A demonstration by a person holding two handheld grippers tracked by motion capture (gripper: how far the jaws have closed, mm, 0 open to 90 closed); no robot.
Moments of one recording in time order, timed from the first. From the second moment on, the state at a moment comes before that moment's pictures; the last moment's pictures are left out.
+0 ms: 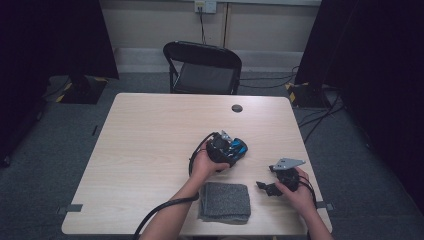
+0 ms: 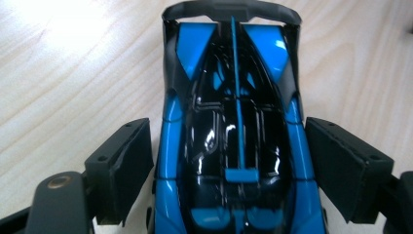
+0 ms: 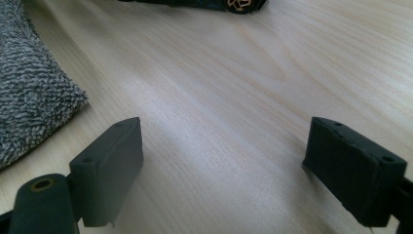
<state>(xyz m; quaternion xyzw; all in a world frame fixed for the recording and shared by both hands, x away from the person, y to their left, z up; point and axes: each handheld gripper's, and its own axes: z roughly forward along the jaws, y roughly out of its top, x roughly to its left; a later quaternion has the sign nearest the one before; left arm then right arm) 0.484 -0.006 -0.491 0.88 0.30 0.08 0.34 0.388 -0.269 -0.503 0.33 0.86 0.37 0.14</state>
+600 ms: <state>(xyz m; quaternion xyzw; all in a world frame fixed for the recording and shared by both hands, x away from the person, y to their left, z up) 0.484 -0.013 -0.493 0.89 0.28 0.10 0.34 0.388 -0.269 -0.503 0.33 0.86 0.37 0.14</state>
